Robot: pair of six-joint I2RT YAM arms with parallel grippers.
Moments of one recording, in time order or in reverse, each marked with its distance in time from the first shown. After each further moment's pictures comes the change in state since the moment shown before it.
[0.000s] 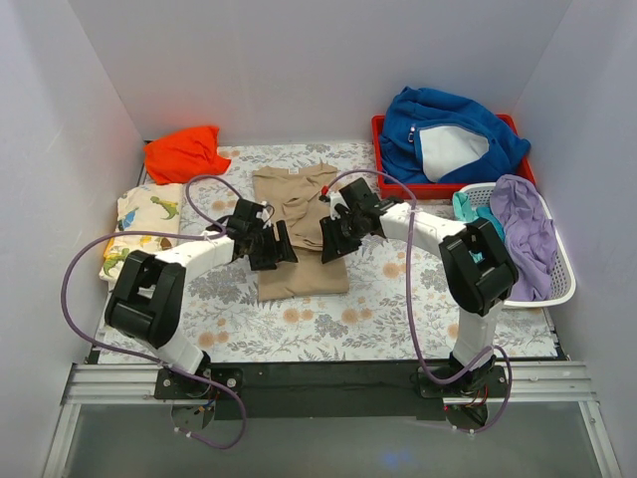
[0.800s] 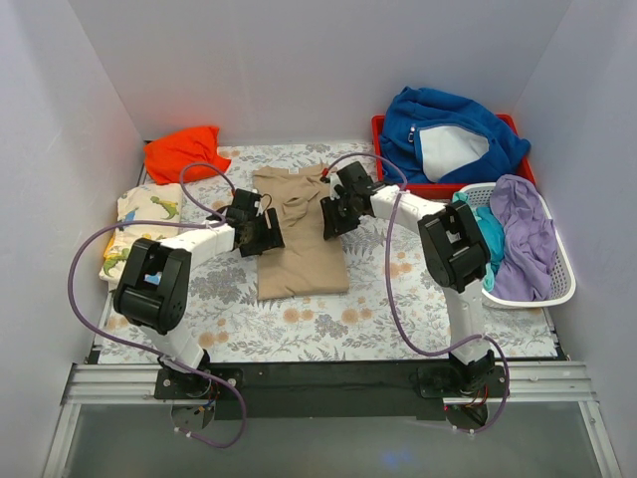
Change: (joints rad) left arm 0.050 0.098 0.096 0.019 -0.215 0.039; right arm -0.069 0.242 0.258 -0.013 0.123 -0.053
